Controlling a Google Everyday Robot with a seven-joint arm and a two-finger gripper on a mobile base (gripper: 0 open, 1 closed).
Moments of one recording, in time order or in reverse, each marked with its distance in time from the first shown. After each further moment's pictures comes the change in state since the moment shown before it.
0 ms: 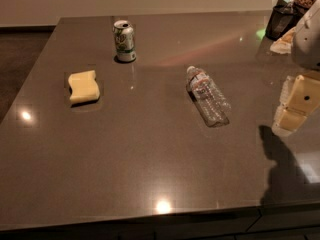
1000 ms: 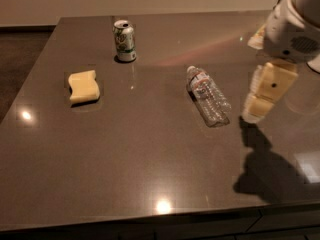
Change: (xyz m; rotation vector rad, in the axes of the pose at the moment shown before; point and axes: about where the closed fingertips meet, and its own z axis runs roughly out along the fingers) arm -0.039 -0.015 0.013 -0.028 -0.057 0.030
